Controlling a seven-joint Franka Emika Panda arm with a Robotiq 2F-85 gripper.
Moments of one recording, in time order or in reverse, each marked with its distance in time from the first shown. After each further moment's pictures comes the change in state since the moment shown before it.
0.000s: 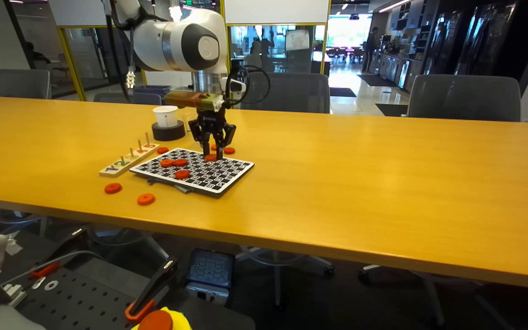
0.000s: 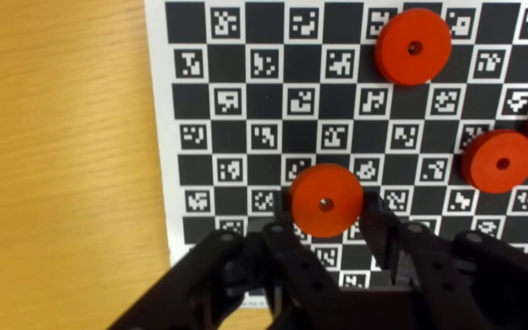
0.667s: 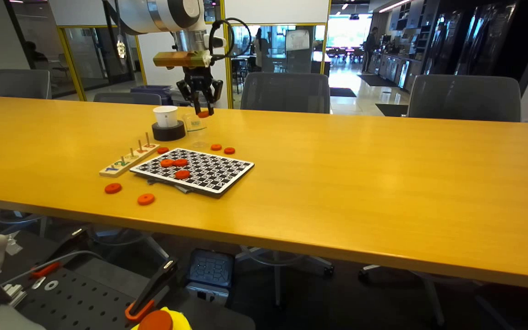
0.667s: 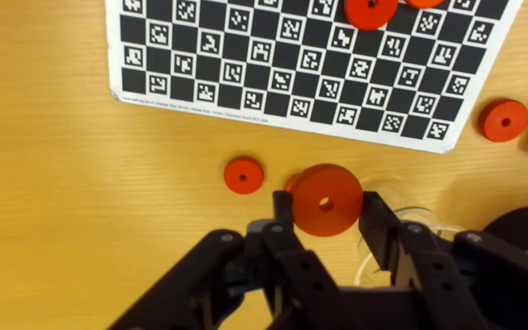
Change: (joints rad) arm 0.081 -0.023 0.058 0.209 -0.068 -0.065 0.024
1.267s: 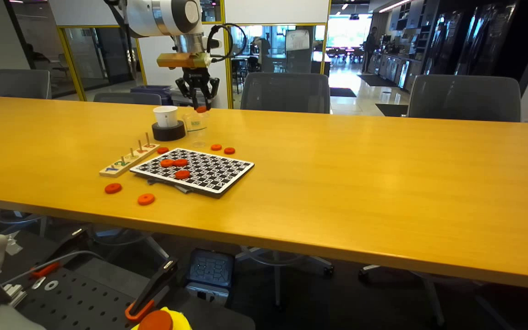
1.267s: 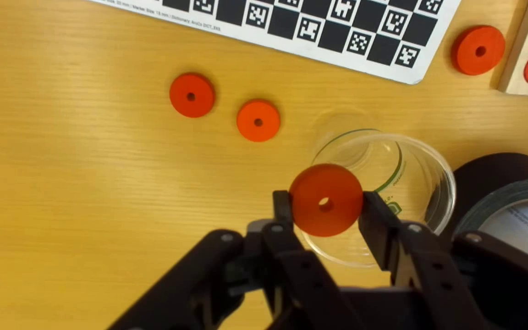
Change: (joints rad) arm 0.023 0.146 0.033 0.196 0.001 -0.009 -0.033
